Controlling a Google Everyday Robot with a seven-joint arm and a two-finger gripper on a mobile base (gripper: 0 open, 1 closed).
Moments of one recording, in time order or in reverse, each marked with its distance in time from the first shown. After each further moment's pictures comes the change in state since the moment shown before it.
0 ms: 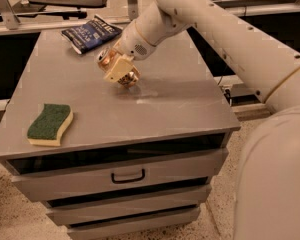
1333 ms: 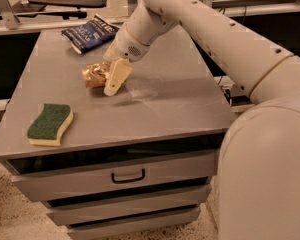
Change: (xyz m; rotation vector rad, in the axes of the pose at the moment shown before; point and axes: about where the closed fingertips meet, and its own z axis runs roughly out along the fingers) arm 0.000 0.005 0.018 -0.062 0.091 -0.048
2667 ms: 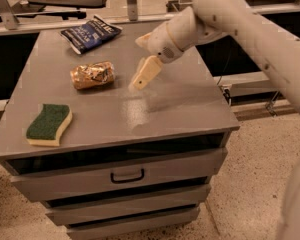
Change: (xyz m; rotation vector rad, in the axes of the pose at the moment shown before) arm 0.040 0.008 -0.062 0.129 -0.179 0.129
